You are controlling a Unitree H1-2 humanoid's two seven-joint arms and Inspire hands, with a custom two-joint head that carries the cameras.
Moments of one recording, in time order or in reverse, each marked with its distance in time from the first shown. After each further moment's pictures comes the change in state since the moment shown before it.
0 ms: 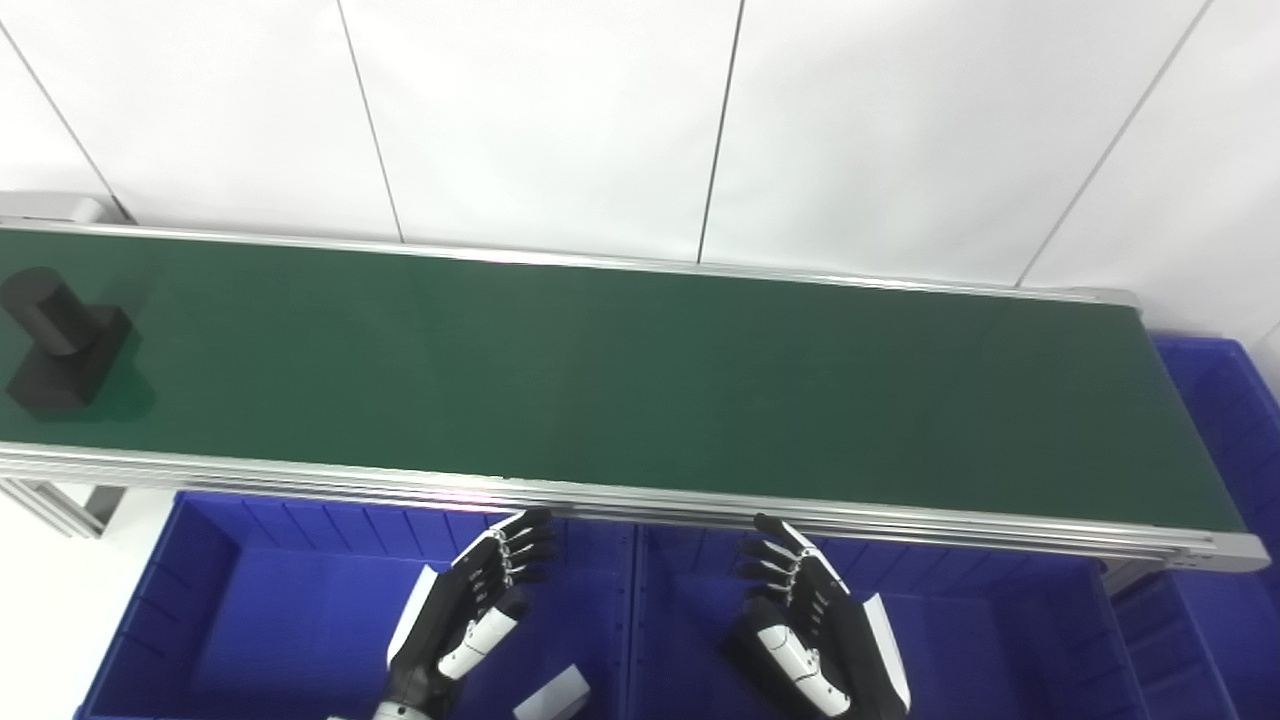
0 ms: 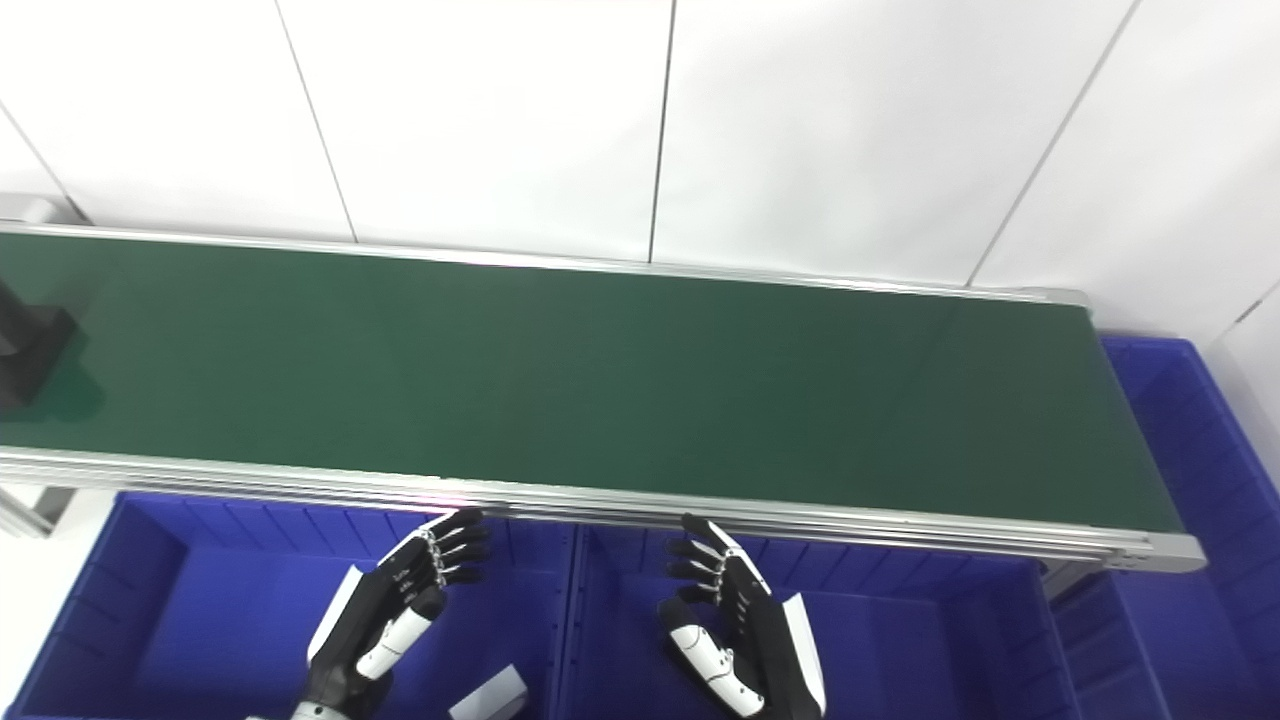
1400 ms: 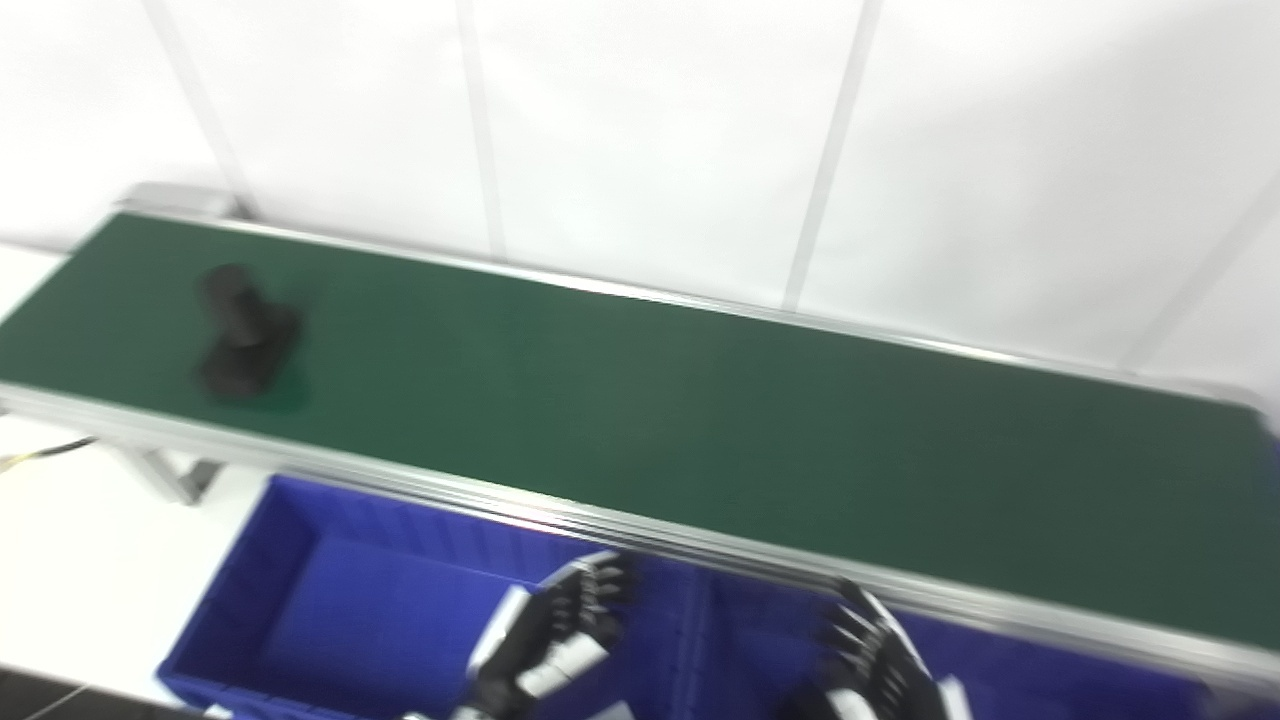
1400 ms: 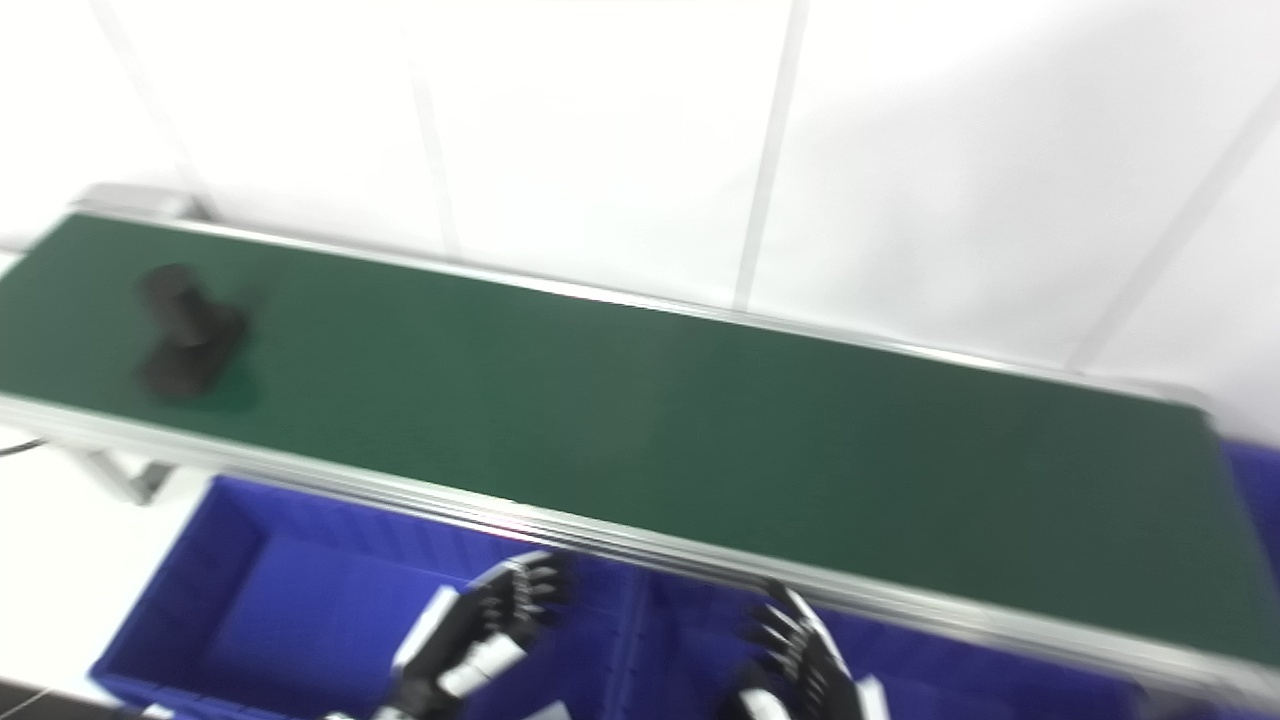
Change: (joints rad) left arm -0.052 -0.023 -0.045 0.115 0.037 -0.002 0.054; right arm -0.047 -0.059 -0.014 0.098 0.046 -0.042 0.004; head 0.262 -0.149
